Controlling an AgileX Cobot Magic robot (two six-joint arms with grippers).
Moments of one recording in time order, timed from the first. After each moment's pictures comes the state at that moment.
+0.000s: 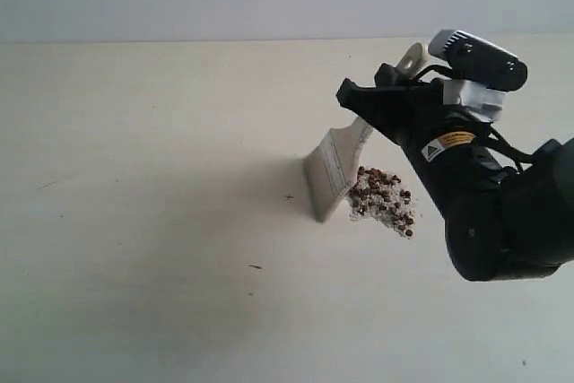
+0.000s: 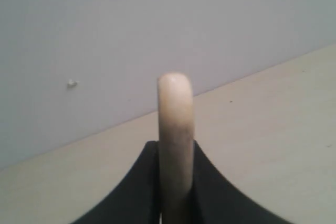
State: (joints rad) left arm -0.06 0.01 0.00 1.24 0.13 -1.72; right arm 0.66 1.87 -0.55 0.56 -1.15 0.28
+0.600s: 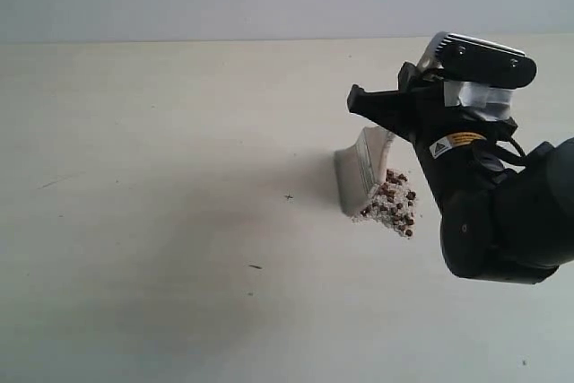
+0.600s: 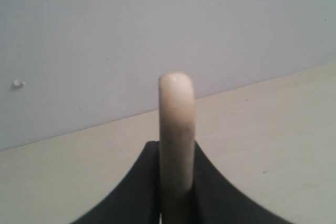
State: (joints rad) left arm -0.06 0.01 0.00 1.24 0.13 -1.72; right arm 0.68 1.87 -0.55 0.71 -1.18 0.05
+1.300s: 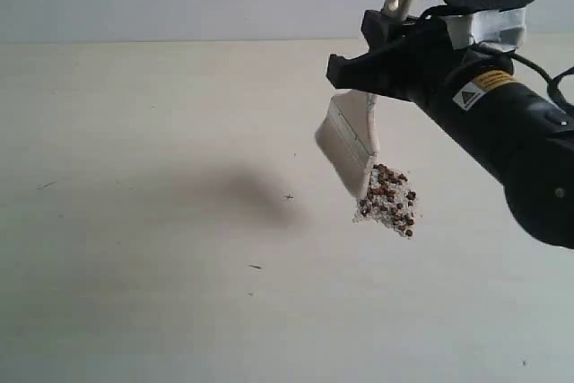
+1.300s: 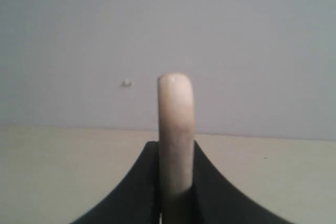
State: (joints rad) left arm -0.06 0.01 0.00 1.24 0.13 -1.72; right arm 0.62 1.56 -0.55 0.33 -0.86 -0.05
